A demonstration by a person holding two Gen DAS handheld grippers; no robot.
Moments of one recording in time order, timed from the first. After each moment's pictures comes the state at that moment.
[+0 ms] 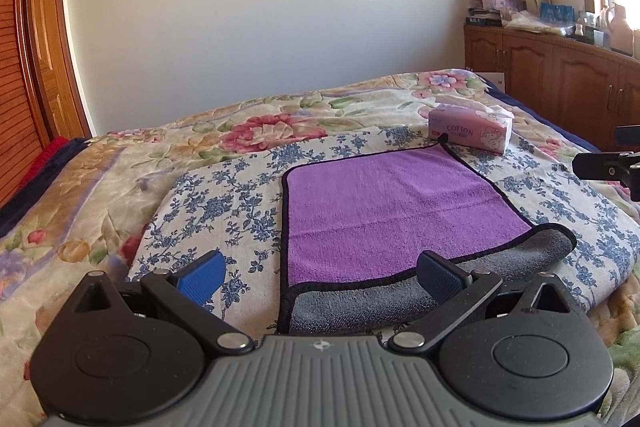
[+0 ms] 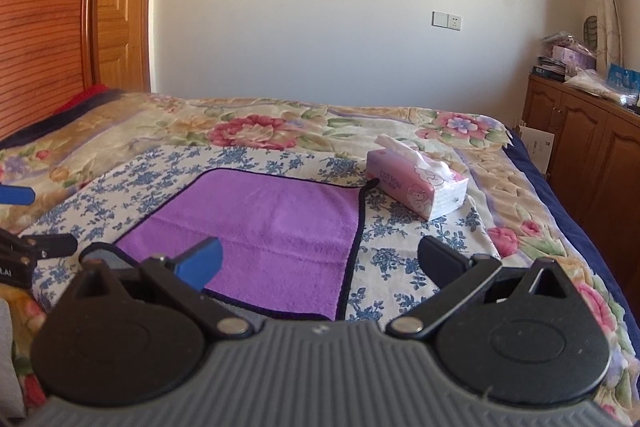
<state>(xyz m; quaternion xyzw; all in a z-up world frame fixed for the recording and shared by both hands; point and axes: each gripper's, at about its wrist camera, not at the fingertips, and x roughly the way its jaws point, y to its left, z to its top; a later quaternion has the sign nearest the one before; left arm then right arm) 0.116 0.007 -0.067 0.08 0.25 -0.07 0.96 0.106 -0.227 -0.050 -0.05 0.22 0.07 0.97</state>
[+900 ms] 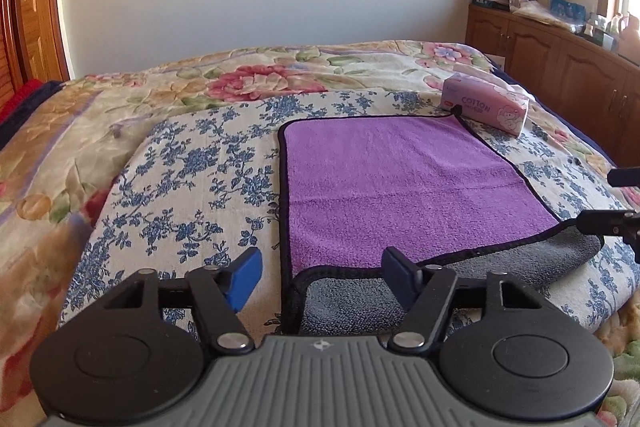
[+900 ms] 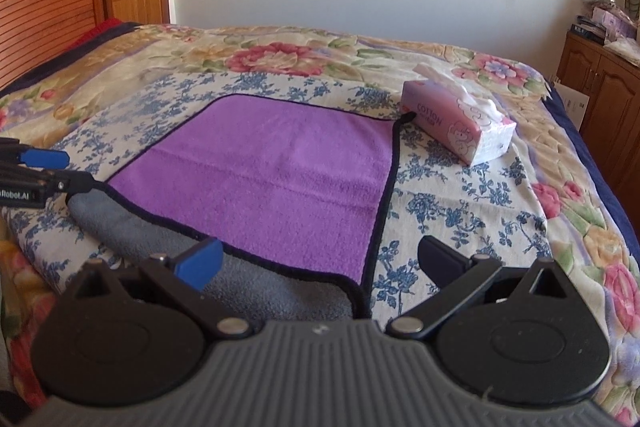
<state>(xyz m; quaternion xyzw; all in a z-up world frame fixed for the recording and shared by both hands) 0.172 0.036 -0.100 0.02 0.32 -0.09 0.94 0.145 -0.220 -0.085 -0.06 0.32 0.10 0.94</state>
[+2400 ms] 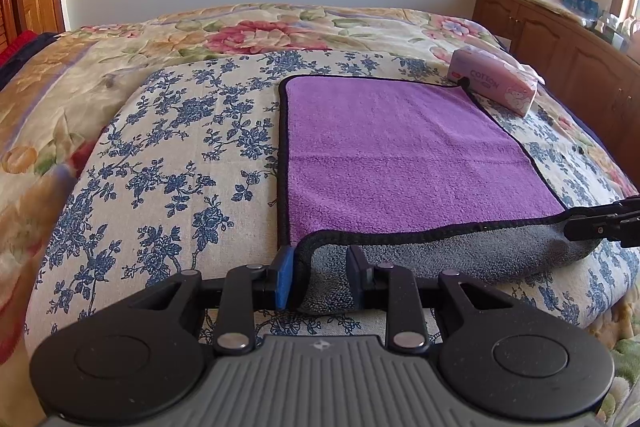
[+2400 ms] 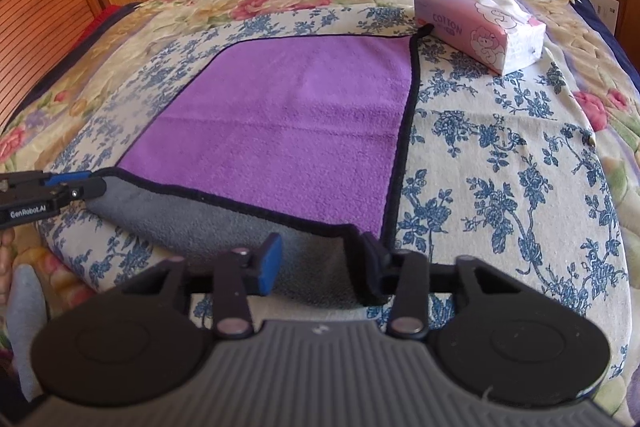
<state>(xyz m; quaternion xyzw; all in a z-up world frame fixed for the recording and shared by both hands) 0.183 0.042 -0.116 0.00 0.38 -0.10 0.92 0.168 -0.245 -0.104 0.02 0.43 0.14 0.89</state>
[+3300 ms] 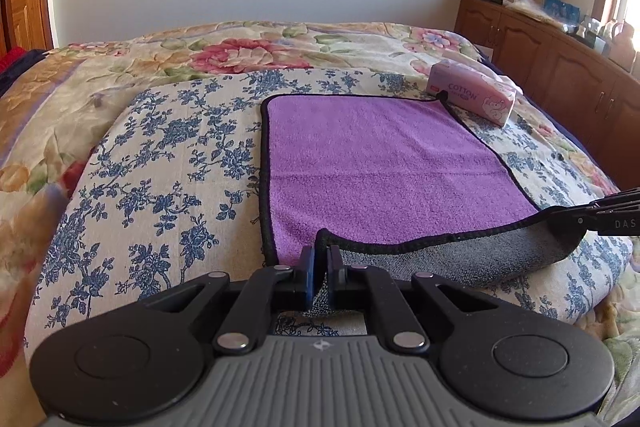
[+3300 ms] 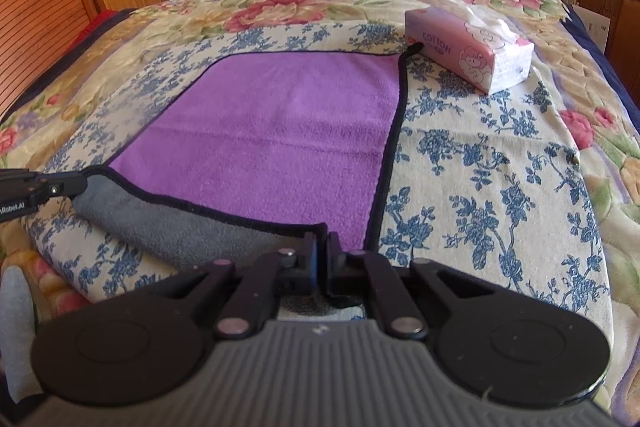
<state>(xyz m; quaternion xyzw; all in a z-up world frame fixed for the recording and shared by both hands) 0.174 0.037 -0.103 0.00 0.35 -0.12 0.93 0.166 -0.248 -0.096 0.01 0.40 0.13 0.91</state>
